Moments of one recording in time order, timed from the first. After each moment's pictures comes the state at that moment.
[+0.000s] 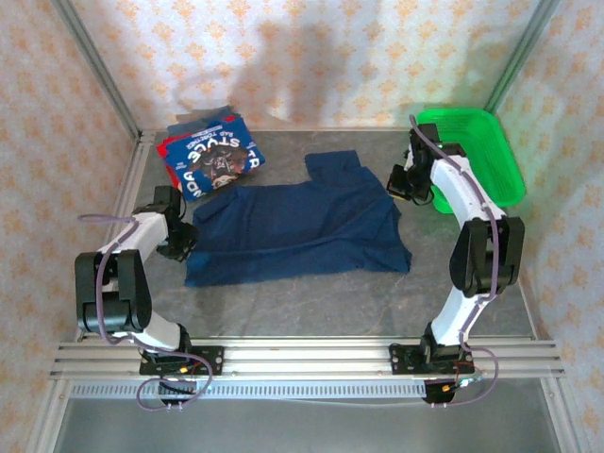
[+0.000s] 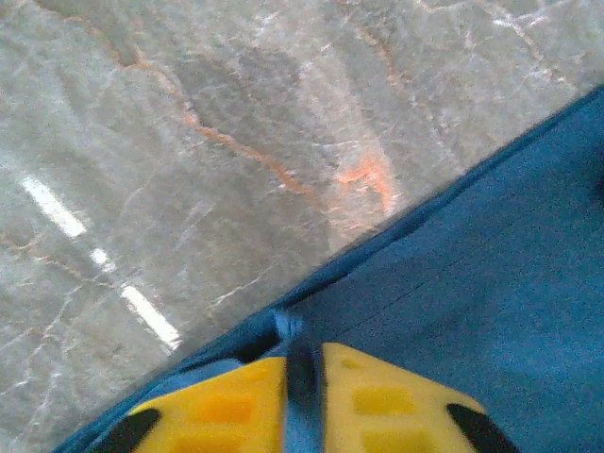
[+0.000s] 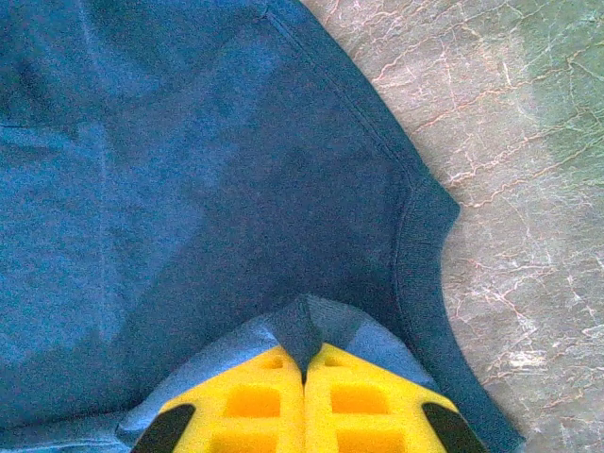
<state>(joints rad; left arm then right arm) 0.16 1.52 0.89 -0.72 0.00 -0.98 0.08 1.79 1.55 -1.00 -0.20 0.38</state>
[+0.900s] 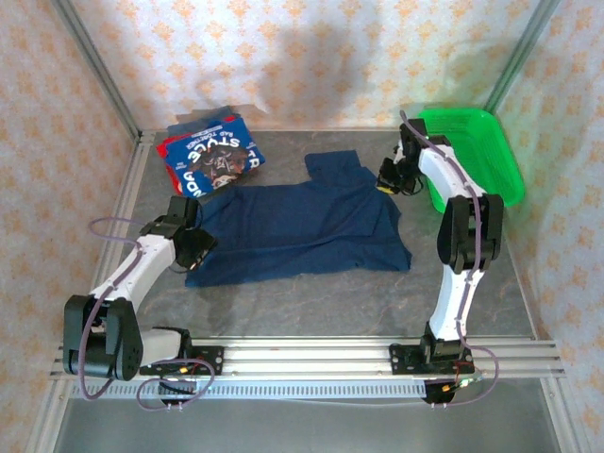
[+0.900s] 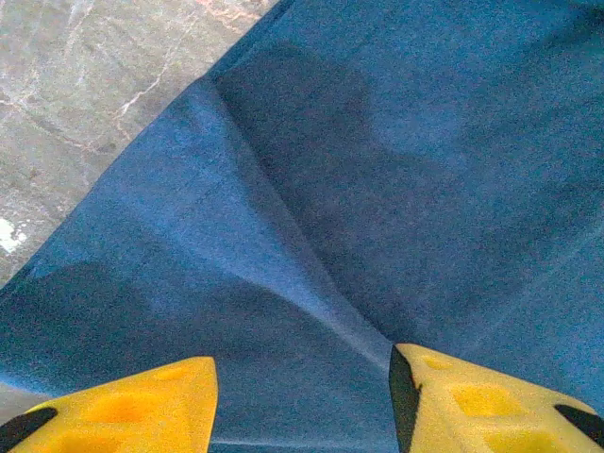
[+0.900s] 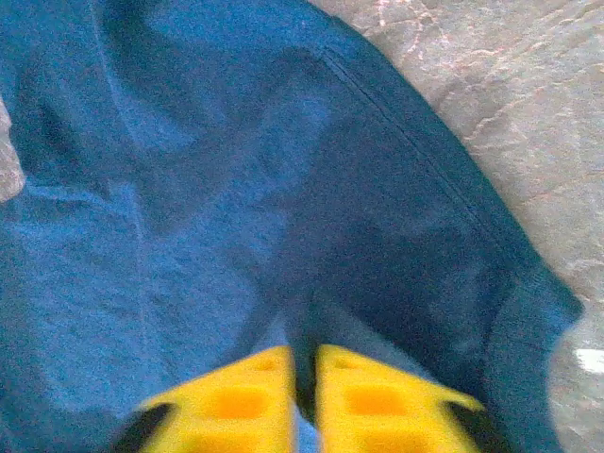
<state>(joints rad) -0.03 1.26 0.76 -0.73 0.03 -1.02 0.09 2.02 1.73 -0.96 -0.31 0.44</state>
